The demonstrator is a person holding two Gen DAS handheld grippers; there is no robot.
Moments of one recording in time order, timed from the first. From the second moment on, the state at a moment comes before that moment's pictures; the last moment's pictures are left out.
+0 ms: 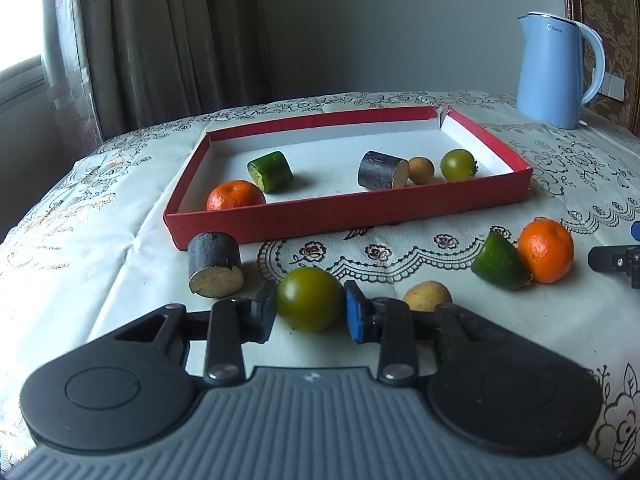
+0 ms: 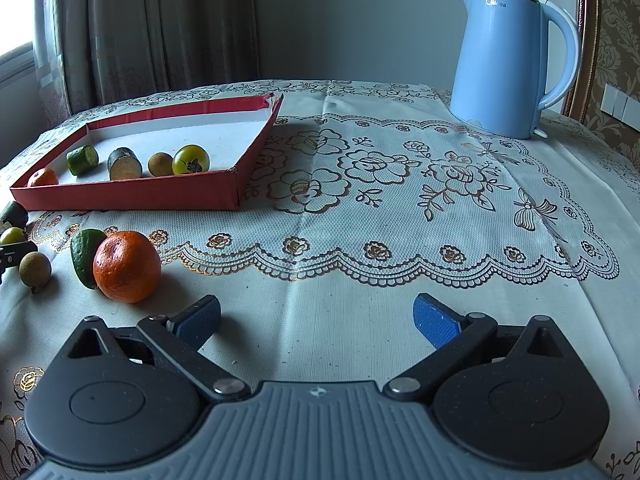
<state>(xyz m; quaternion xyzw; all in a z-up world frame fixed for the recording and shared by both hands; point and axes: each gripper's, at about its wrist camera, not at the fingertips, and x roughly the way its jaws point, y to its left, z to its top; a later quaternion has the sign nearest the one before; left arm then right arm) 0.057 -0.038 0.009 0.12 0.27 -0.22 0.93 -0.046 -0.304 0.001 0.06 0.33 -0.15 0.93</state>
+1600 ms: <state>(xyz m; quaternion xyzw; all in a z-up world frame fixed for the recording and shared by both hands) 0.111 -0.071 0.049 0.07 0.25 -0.13 0.96 -0.045 -0.308 0.002 0.08 0.33 -0.14 0.93</state>
